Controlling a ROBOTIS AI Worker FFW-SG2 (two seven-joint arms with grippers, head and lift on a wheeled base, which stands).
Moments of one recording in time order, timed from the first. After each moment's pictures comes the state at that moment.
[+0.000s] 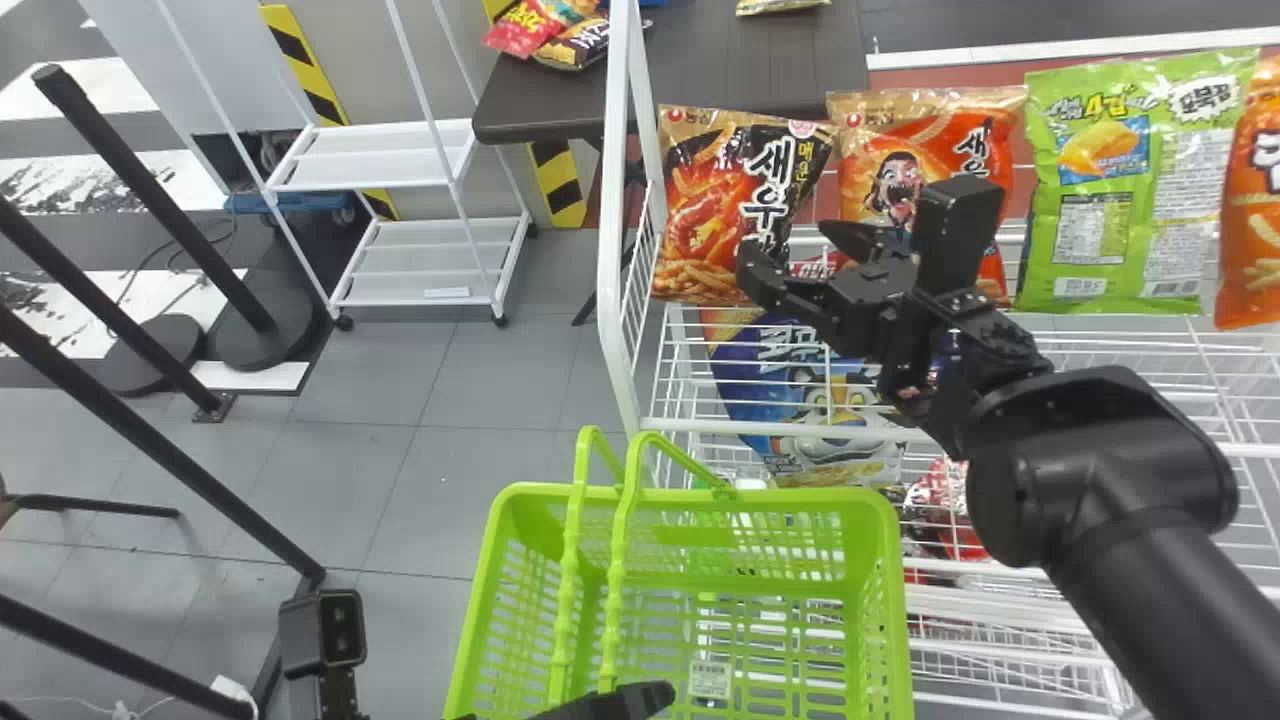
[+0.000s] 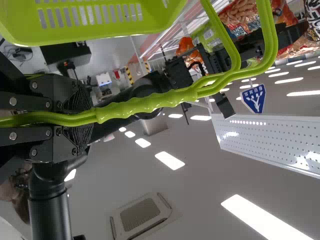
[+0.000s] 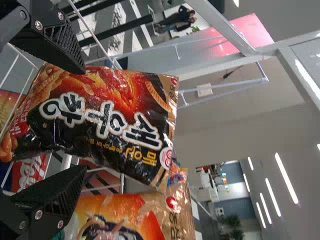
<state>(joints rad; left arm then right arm) 0.59 0.08 0.41 -2.05 0.59 1.18 -1.44 -0.35 0.00 0.39 -1.11 -0.32 0.04 0.28</state>
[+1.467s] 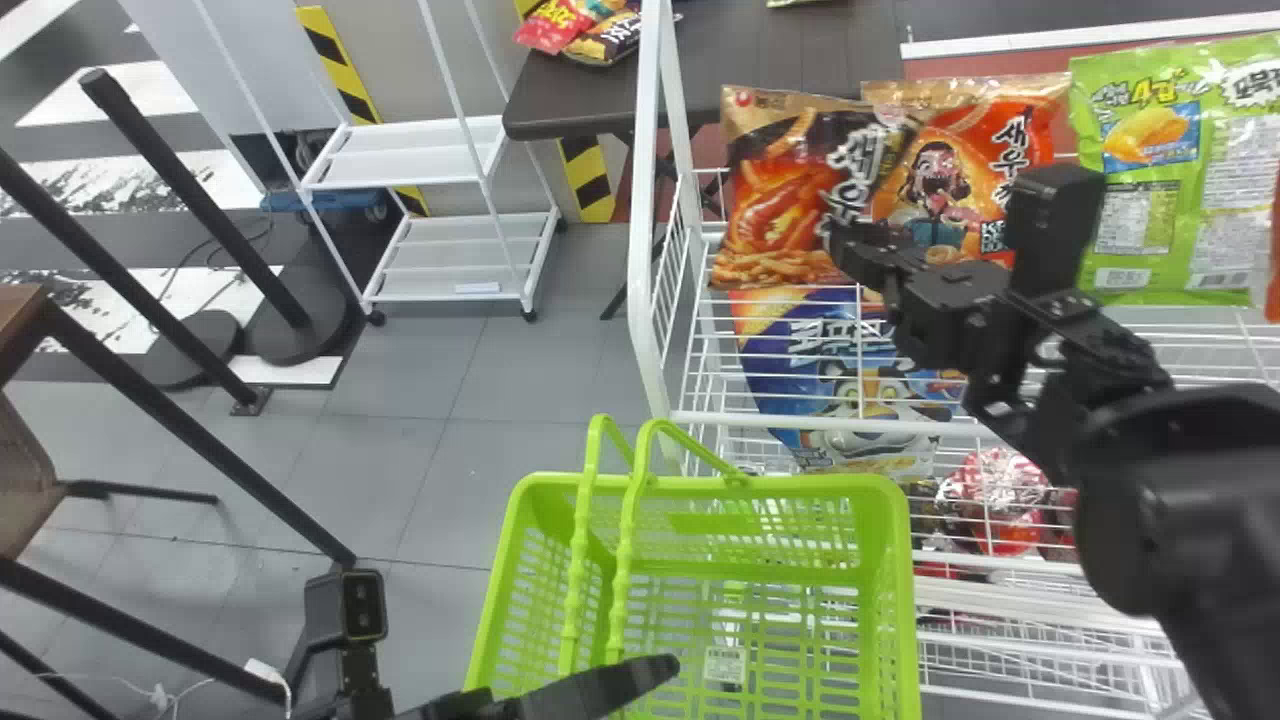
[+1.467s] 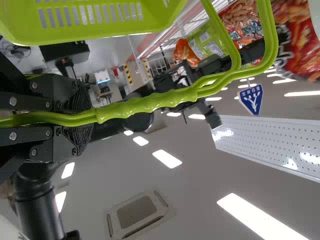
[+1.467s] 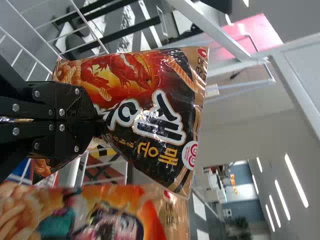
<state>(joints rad) 0.54 0.11 0.42 -2.00 0.60 1.18 -1.44 -0.06 0.00 0.18 -1.60 -0.22 0.31 0.30</state>
